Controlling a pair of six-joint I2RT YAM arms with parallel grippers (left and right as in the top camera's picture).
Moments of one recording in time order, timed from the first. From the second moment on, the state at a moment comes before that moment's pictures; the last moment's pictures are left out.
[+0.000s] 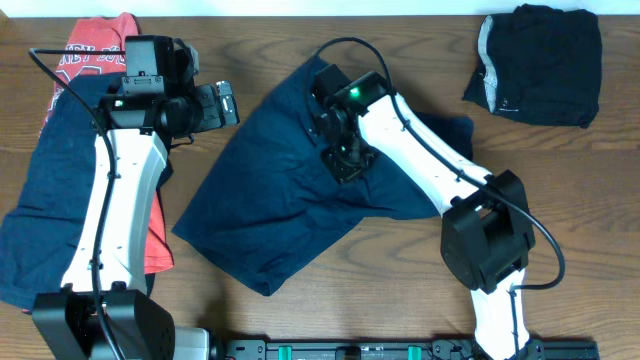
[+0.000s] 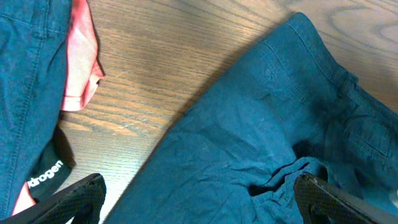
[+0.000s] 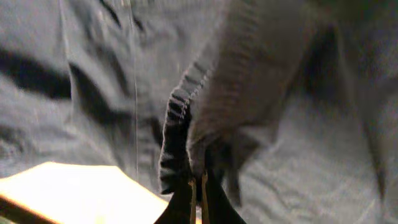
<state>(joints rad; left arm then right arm) 0.02 1.59 1.43 -0.85 0.15 -0.20 0.61 2.14 1.87 -1.32 -0.12 0.01</state>
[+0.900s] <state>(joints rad) 0.02 1.59 1.43 -0.80 0.15 -0.20 0.75 1.63 1.83 -1.69 -0.24 0.19</state>
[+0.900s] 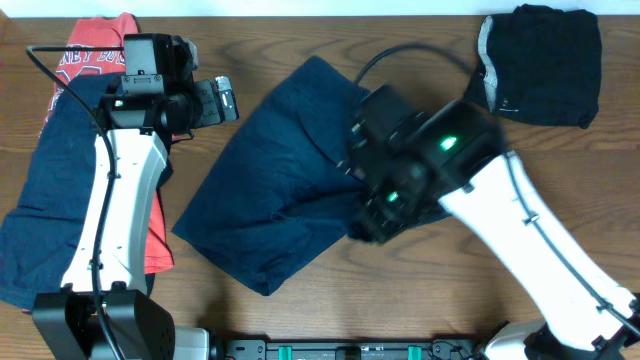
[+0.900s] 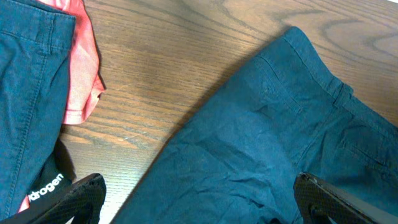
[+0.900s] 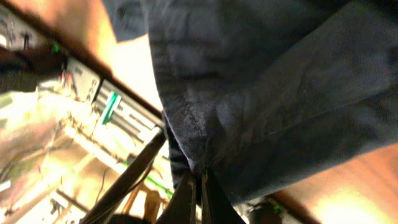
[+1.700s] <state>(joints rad) 0.02 1.59 1.43 -0.78 0.14 -0.20 1.14 1.63 1.70 -1.60 -0.30 0.38</state>
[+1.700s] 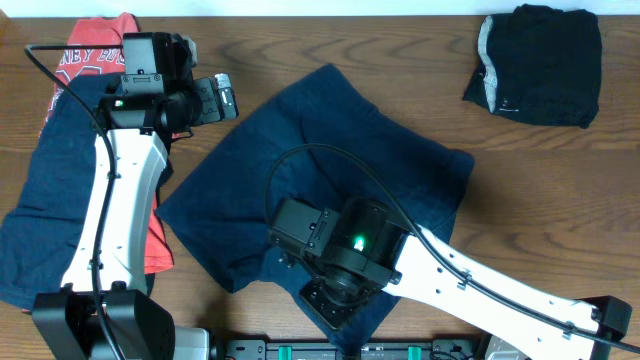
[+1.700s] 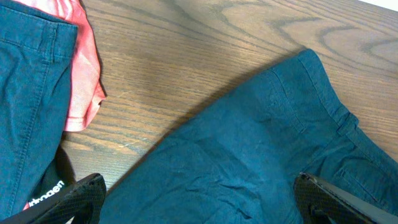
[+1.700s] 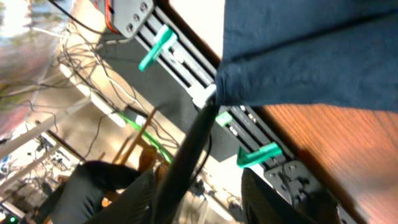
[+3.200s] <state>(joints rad) 0.02 1.68 1.43 -0.78 0.14 -0.20 0.42 2.31 1.70 -0.45 -0.14 -0.17</state>
